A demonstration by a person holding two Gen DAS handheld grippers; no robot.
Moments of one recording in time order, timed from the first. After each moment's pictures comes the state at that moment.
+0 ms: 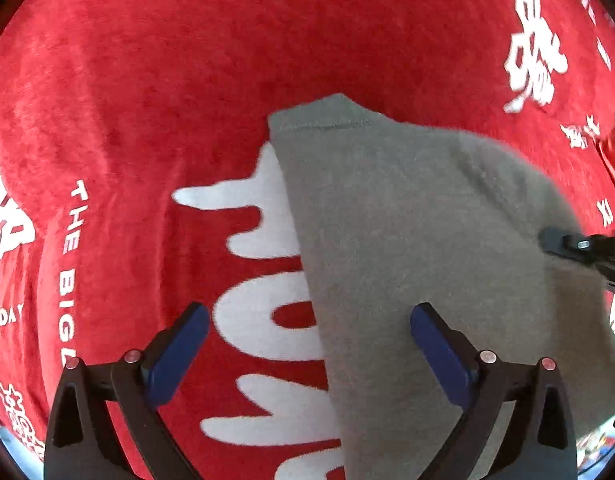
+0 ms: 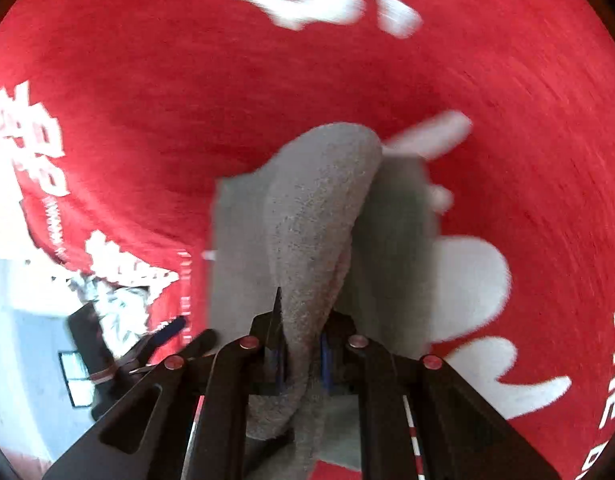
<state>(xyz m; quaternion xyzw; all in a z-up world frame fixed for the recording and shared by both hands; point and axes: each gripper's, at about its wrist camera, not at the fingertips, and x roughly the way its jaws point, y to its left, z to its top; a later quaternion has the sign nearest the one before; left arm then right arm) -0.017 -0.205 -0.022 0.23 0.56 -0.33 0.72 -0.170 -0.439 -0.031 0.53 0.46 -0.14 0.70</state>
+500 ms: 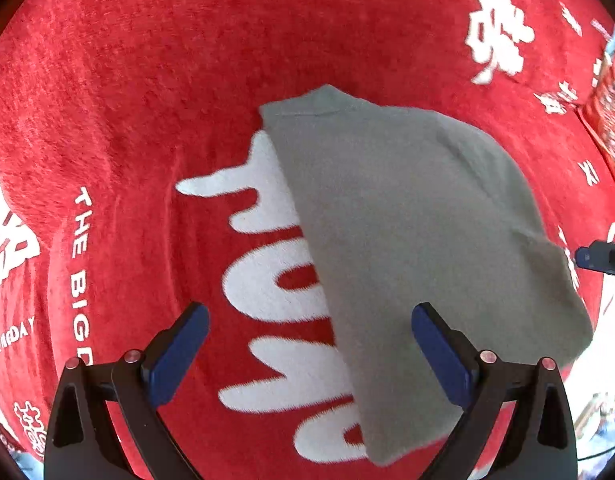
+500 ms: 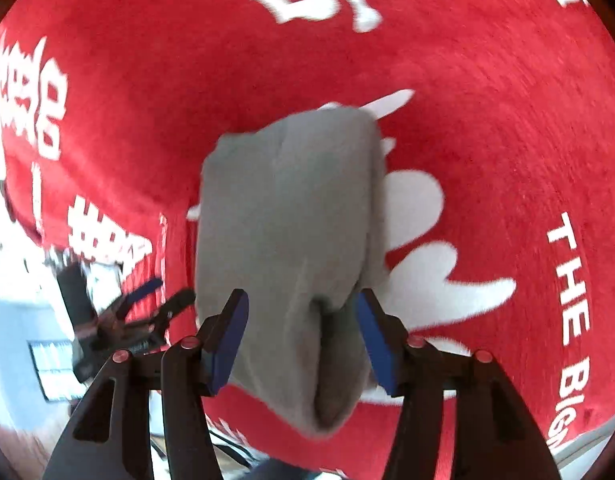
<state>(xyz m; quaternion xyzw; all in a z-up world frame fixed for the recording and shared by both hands) -0.034 -0.185 0.003 0.26 0.55 -0.36 0.70 -0.200 -0.396 0.040 0.48 0.50 -0.15 0.71</state>
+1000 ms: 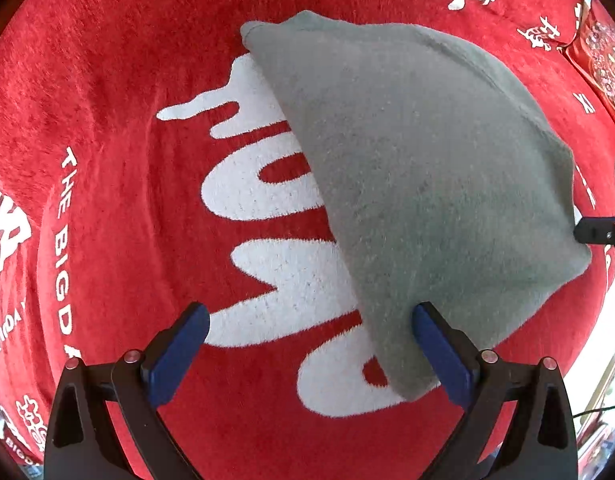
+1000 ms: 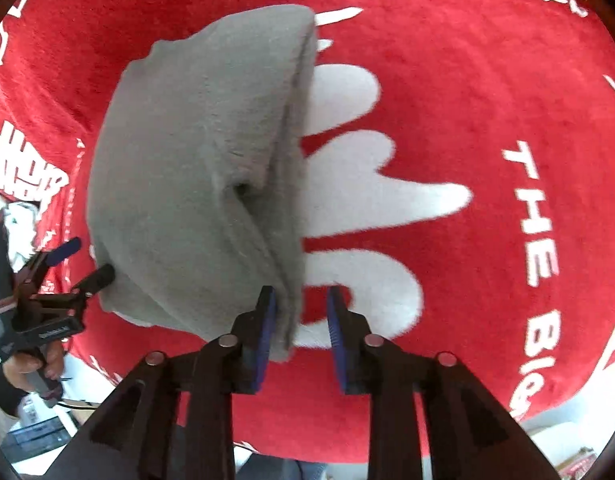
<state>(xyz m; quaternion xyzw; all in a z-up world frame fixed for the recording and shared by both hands) -0.069 -0.148 -0.039 0.32 0.55 -0.37 0.68 -0.232 -0.357 -0.012 0.37 0.62 -0.21 0.66</state>
